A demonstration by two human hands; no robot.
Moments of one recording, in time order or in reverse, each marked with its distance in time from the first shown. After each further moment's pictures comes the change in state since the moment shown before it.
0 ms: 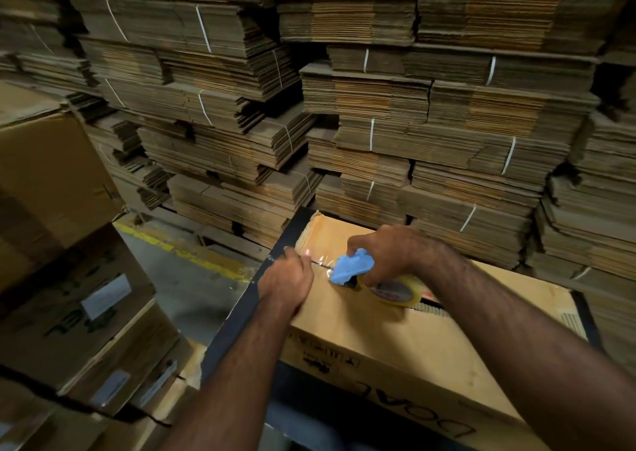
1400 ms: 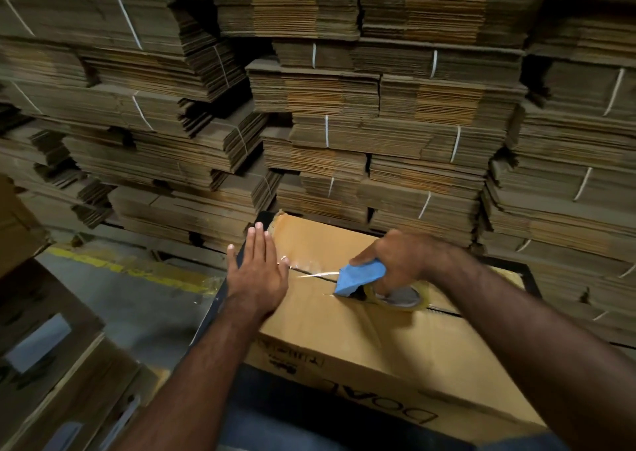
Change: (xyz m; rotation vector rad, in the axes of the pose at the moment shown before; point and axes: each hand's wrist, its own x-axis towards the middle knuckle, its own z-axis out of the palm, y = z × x) left_hand 0.042 0.000 0.011 0.390 -0.006 0.320; right_hand -0.033 0.052 0.012 0.055 -0.043 0.031
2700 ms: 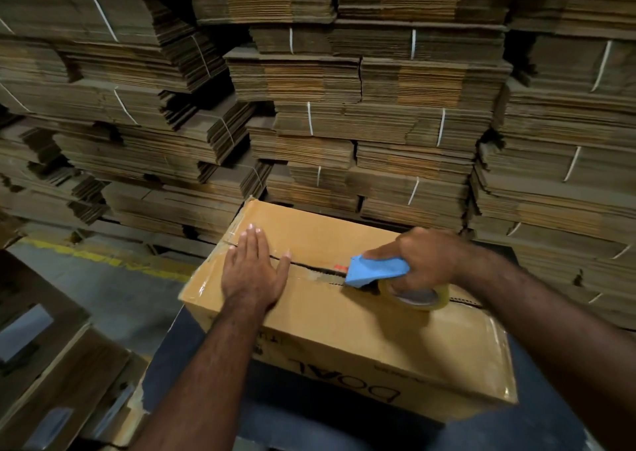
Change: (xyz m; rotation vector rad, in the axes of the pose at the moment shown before) left_hand -0.021 0.067 0.007 0.019 -0.010 -0.104; right_hand -0.077 0.064 0.034 0.027 0.046 0.060
